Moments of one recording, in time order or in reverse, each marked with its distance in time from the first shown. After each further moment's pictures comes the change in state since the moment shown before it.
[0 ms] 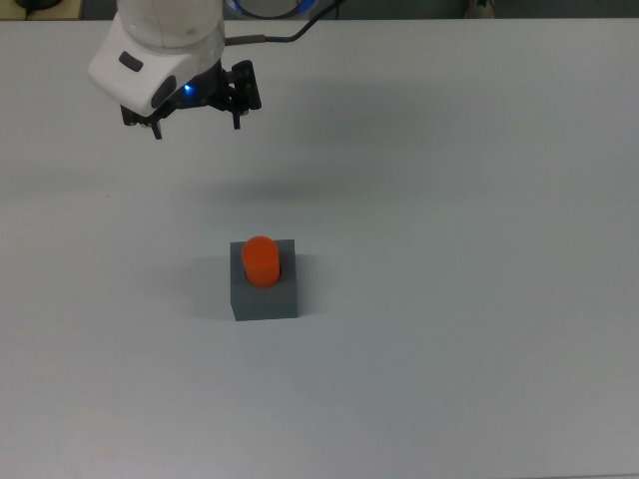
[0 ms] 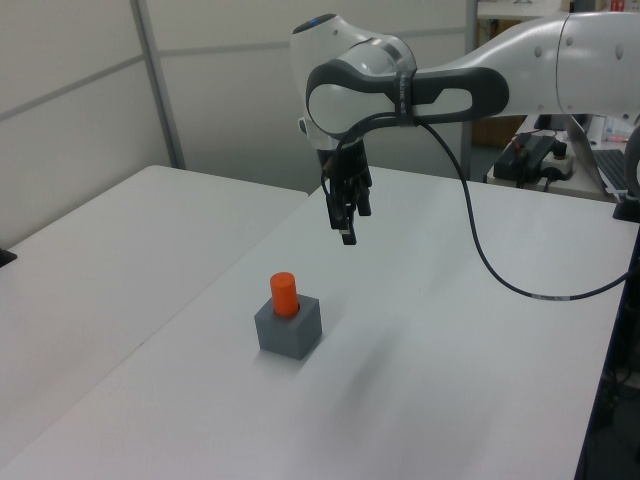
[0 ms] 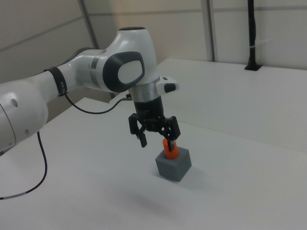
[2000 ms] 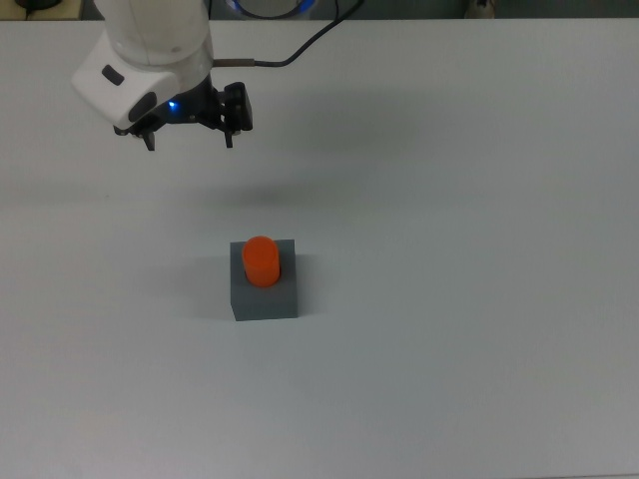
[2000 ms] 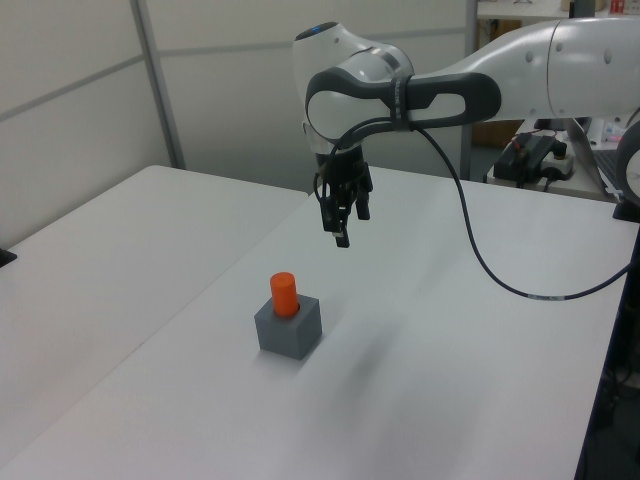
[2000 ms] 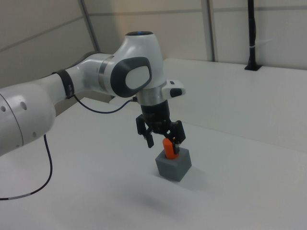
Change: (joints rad) arm -0.023 0.025 -0.002 0.001 0.019 0.046 0.094
